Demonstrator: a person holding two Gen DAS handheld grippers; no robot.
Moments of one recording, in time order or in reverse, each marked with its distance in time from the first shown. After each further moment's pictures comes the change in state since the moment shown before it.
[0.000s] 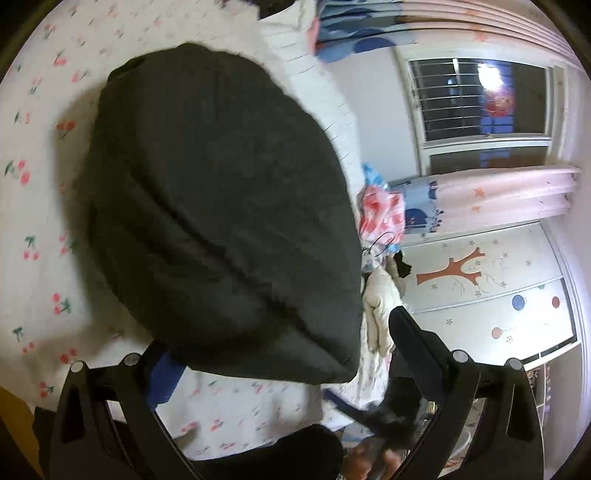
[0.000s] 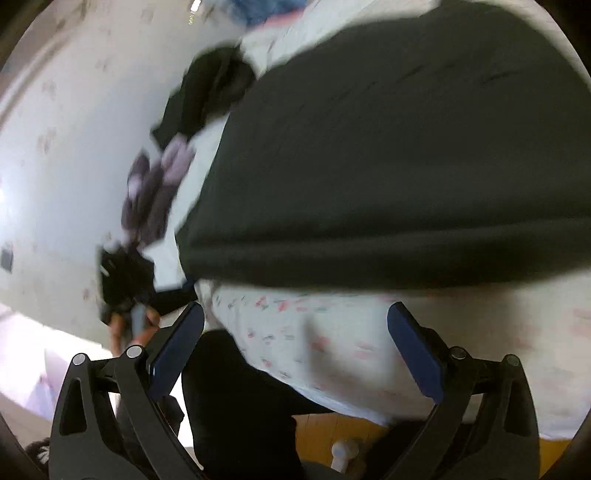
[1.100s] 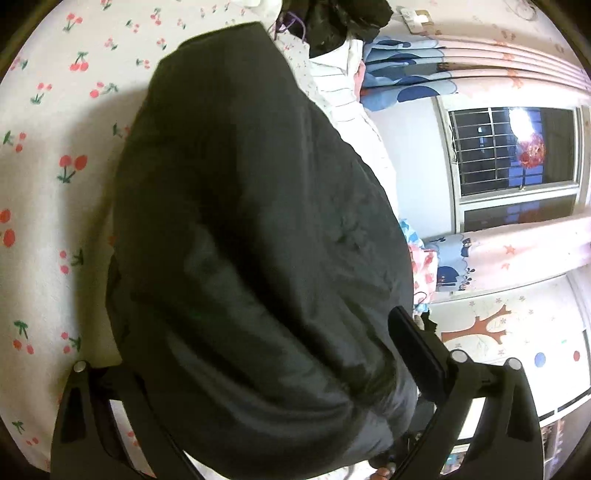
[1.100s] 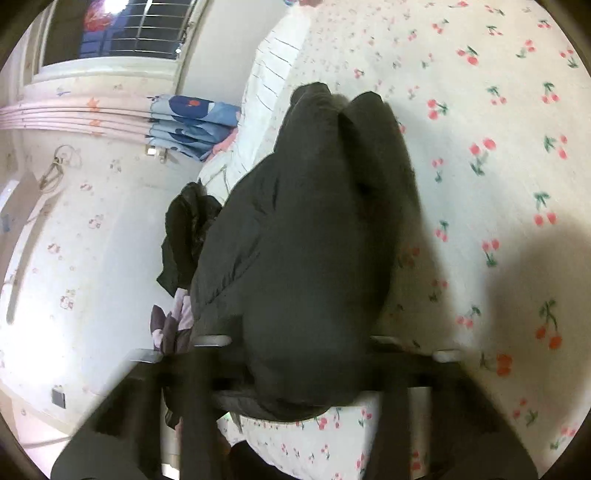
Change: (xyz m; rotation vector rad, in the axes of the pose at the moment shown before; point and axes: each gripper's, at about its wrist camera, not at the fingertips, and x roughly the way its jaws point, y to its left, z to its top) left arm 0.034 0.017 0.024 -0.100 -0.197 0.118; right arm -0.109 -0.136 0.057 0.383 -0.425 0.141
